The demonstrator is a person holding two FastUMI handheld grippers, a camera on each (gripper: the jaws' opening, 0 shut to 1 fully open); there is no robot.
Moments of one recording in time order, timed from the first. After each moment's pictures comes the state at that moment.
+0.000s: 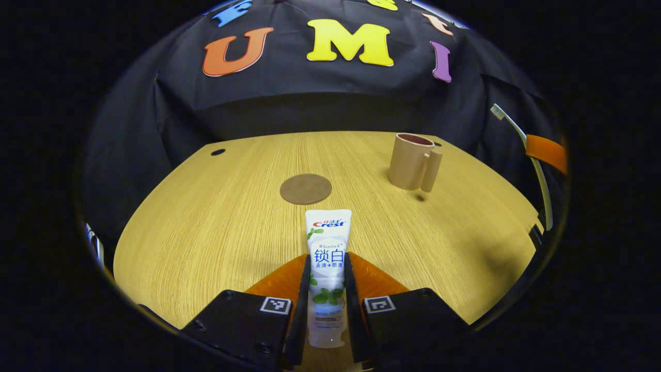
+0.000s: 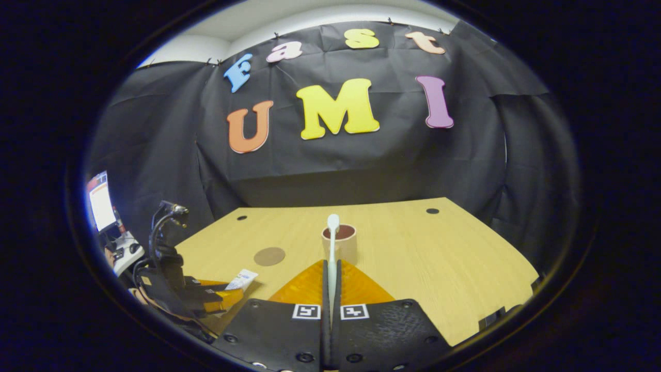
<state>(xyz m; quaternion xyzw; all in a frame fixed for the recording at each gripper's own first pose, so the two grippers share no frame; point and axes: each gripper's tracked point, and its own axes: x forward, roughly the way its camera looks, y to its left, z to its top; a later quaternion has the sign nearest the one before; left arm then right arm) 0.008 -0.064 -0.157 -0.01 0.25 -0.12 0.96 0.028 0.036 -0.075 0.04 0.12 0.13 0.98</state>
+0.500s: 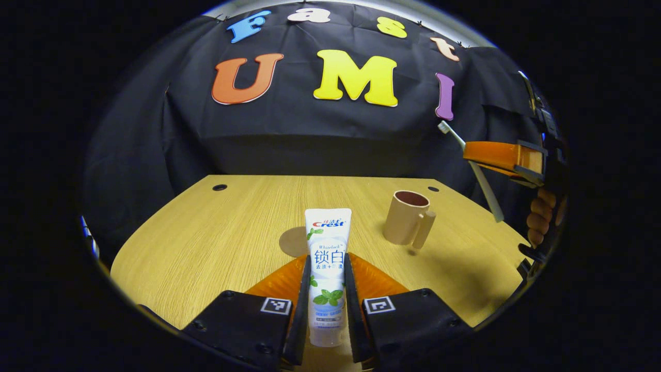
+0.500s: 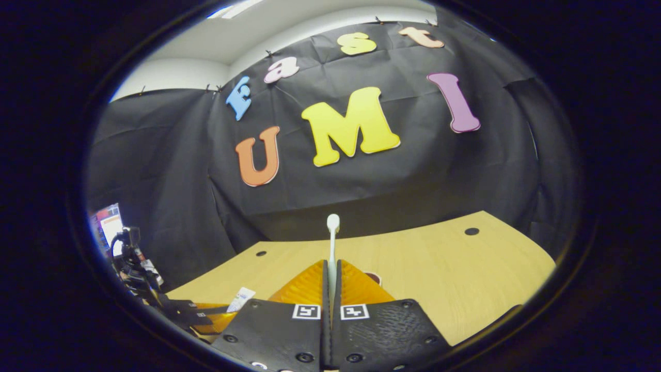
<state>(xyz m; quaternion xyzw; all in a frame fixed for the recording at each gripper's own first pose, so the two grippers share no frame) 0.039 -0.072 -0.094 -0.05 0.15 -0.12 0.98 0.142 0.062 -0.031 0.10 0.07 0.21 0.97</state>
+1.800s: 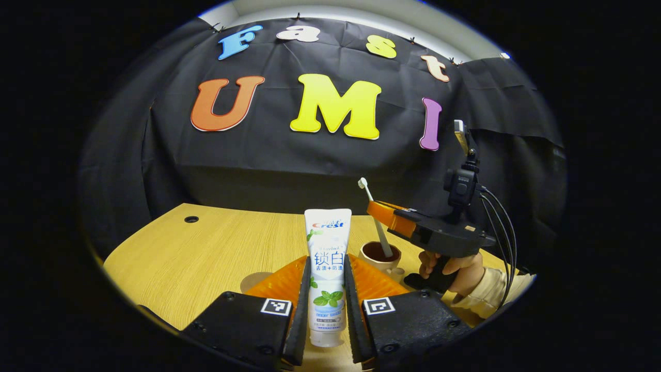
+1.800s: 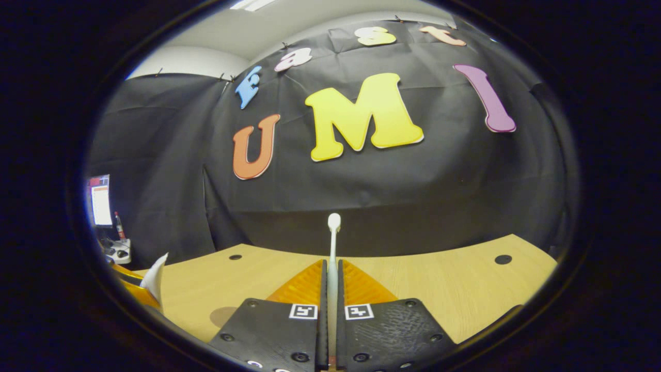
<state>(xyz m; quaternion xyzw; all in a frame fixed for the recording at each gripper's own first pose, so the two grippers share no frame) 0.082 -0.126 -0.035 -0.07 0.07 -0.15 0.98 0.286 0.091 -0.082 0.05 0.03 0.24 0.97</state>
